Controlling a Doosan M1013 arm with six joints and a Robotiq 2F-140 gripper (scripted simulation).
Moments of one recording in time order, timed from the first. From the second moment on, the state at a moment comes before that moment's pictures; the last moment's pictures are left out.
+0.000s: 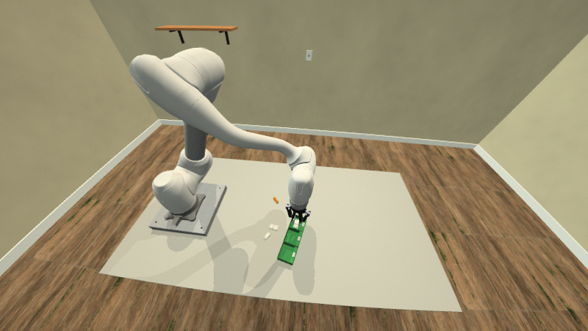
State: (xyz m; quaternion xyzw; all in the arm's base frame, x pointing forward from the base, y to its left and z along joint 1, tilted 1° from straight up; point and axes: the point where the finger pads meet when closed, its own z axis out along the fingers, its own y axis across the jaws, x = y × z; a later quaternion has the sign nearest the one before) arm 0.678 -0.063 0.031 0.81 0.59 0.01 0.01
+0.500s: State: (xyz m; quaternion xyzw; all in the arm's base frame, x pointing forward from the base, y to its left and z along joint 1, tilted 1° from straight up) arm 0.678 -0.063 0.048 0.81 0.59 0.01 0.01
